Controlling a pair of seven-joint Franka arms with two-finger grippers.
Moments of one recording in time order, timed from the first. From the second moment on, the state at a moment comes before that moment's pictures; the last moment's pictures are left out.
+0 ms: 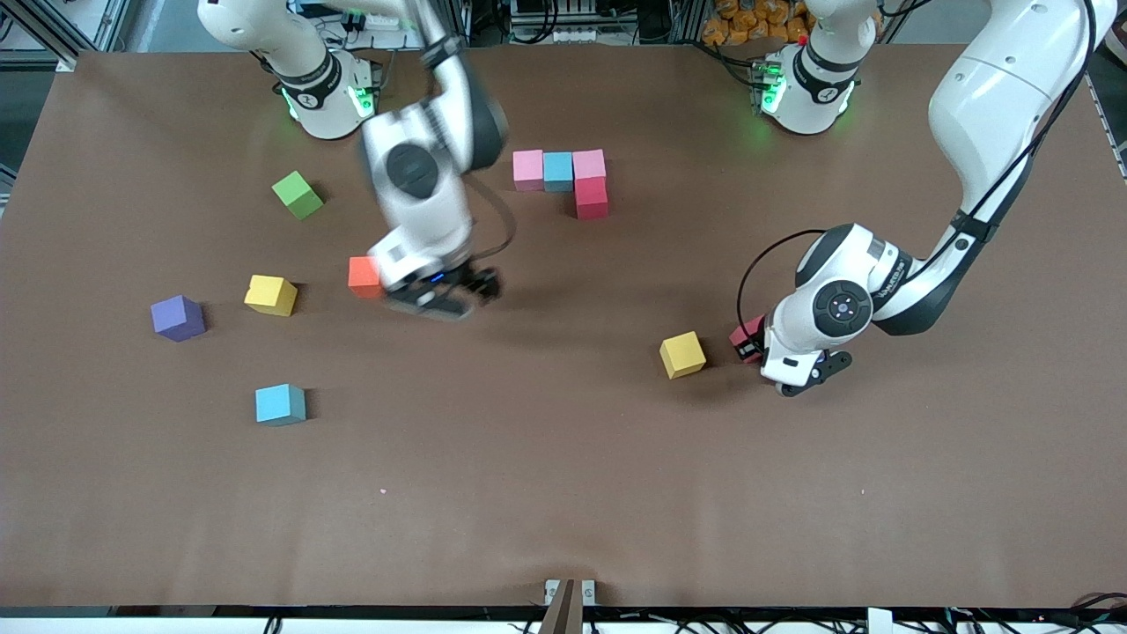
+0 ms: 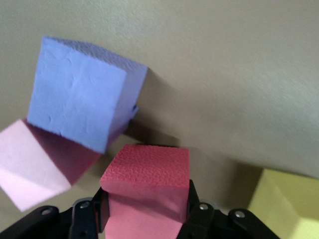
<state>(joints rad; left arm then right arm) 0.35 0.65 -0.75 -1.87 0.44 2.13 -1.09 1.28 0.45 -0.86 -1.90 0.35 2.16 0.49</state>
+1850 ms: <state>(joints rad) -0.03 0.61 -0.96 -1.93 0.44 2.13 -1.34 0.50 0.64 -0.54 -1.80 0.43 2.41 -0.50</state>
